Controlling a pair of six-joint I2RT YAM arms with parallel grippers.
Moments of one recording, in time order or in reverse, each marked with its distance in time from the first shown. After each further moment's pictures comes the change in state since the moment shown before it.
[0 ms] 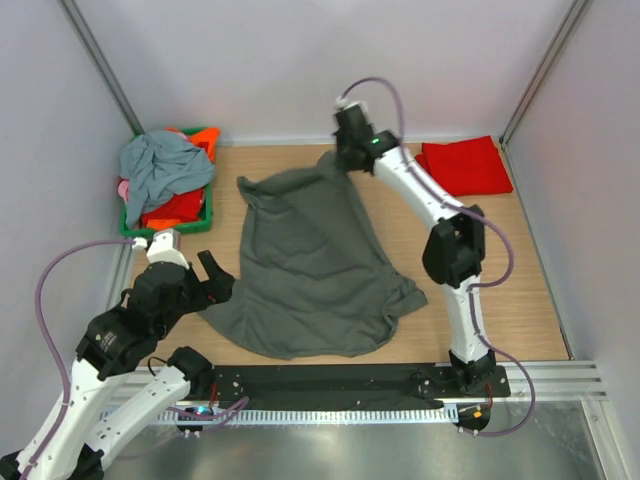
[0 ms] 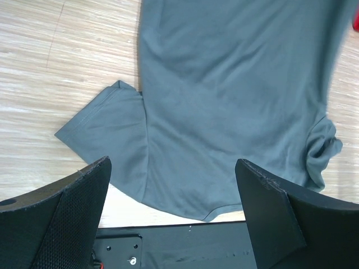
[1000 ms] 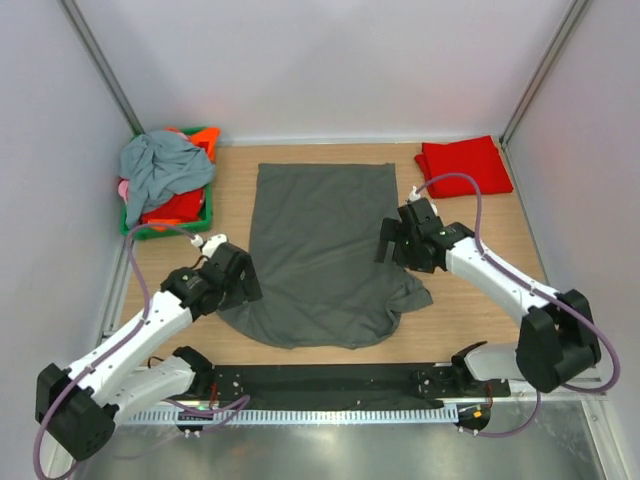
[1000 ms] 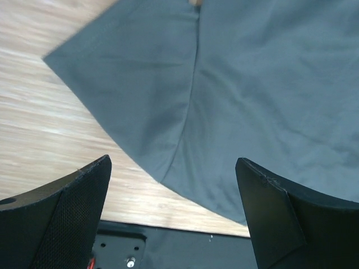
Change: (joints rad) left arm 0.000 0.402 -0.169 0.124 0.008 -0.120; right arm -0.107 -0.906 -1.201 0.134 -0.141 0.328
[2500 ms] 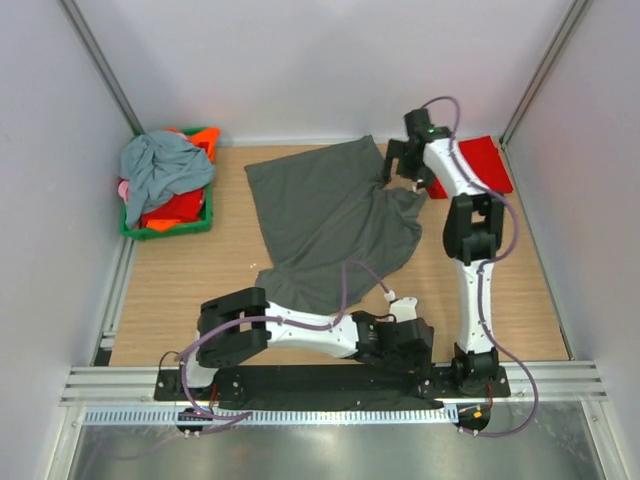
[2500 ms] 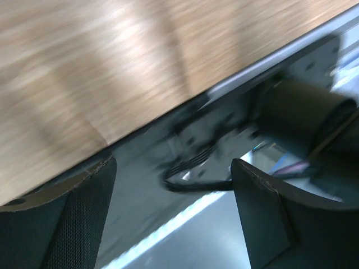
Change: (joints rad) left arm -0.864 1.094 0.616 0.640 0.223 -0.420; right arm -0.260 1.122 1.275 -0.289 -0.026 -0.270
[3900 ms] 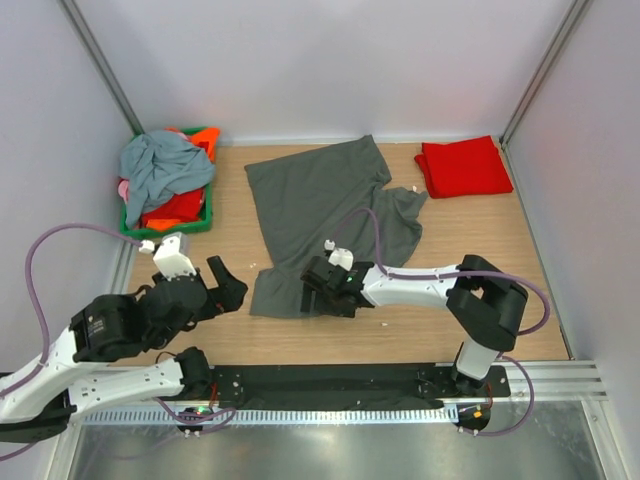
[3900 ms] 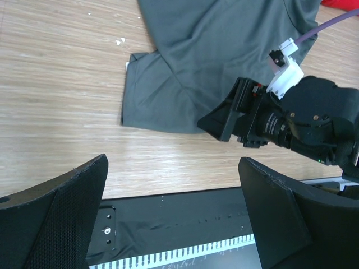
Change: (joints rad) left arm 0.319 -1.392 -0.294 -0.980 -0.545 0.124; right arm 0.882 -0.705 -1.211 0.450 0.141 0.764
